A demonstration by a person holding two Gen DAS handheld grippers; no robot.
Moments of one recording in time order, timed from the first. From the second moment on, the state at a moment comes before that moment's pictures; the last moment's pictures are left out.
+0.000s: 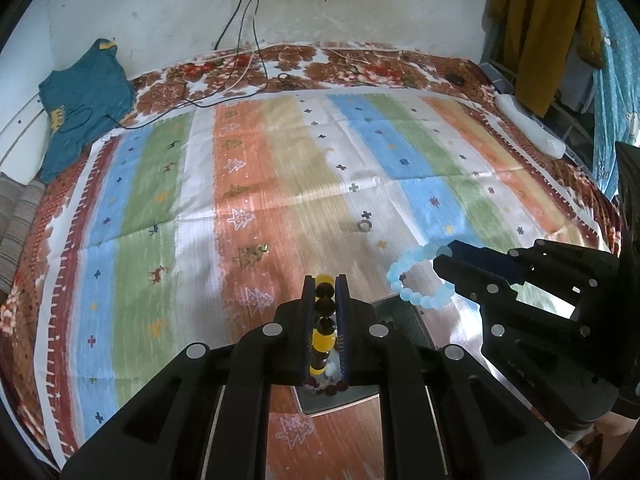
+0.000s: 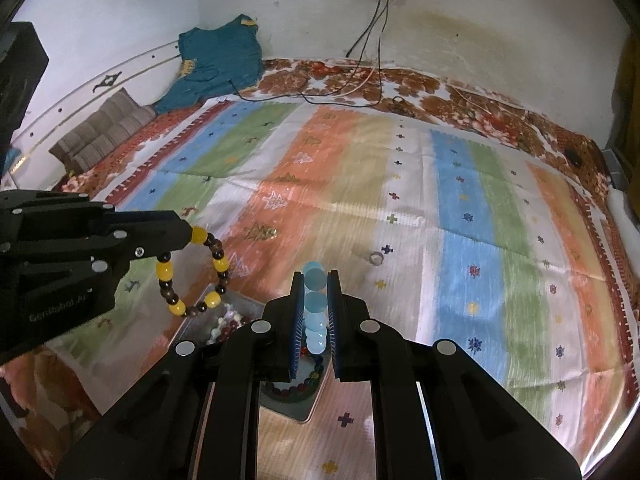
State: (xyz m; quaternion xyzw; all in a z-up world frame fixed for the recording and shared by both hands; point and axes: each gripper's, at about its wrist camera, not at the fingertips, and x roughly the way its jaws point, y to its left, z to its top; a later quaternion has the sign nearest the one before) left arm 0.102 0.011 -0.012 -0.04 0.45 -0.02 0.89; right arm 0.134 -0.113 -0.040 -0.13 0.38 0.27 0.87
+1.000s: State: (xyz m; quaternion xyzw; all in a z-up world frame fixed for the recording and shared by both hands) left arm 0.112 0.030 -0.036 -0.03 0.49 0.04 0.87; right arm 0.156 -0.115 -0.063 -0.14 0.44 0.24 0.86
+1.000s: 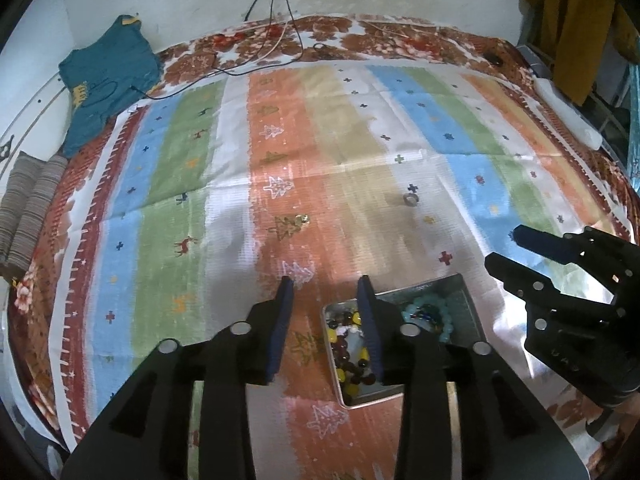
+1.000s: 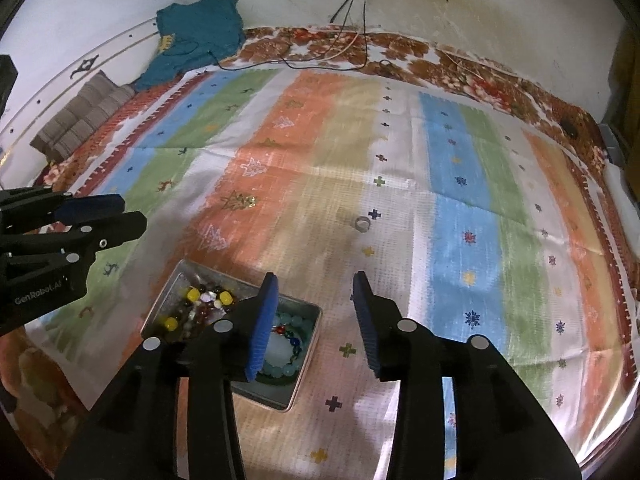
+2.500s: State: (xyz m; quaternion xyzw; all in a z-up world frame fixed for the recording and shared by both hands) left arm 0.216 0.061 -0.106 -0.01 0.57 0.09 0.81; right arm 0.256 -0.098 -0.127 -0.15 0.53 0.19 0.81
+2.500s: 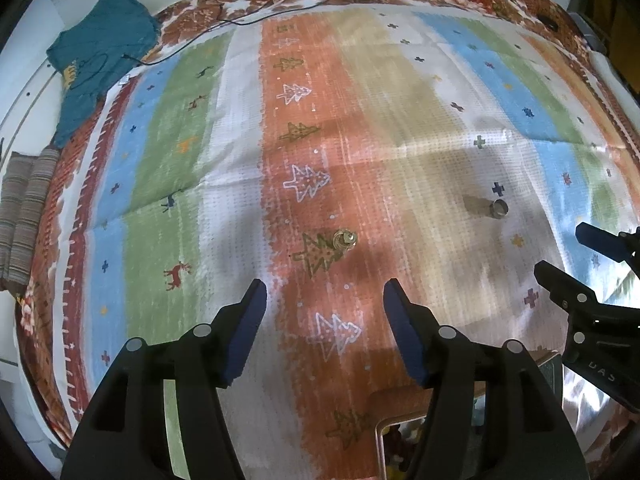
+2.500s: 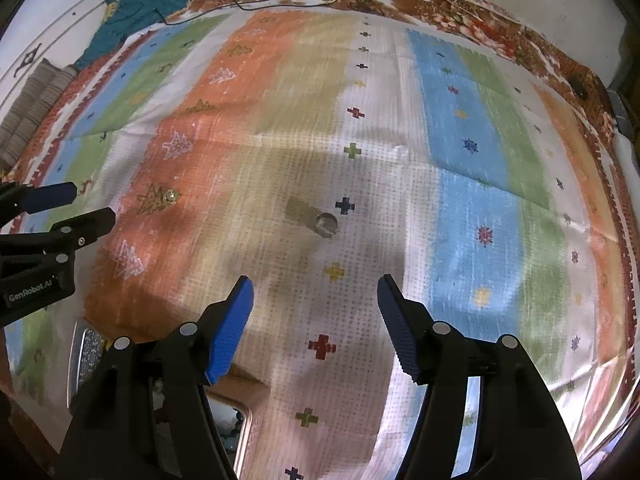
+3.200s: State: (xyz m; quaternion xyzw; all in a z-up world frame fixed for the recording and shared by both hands) left arm 0.239 0.073 -0.134 -0.01 0.61 0.07 0.79; right arm 0.275 -0.089 -0.149 -0.15 0.55 0.19 0.80
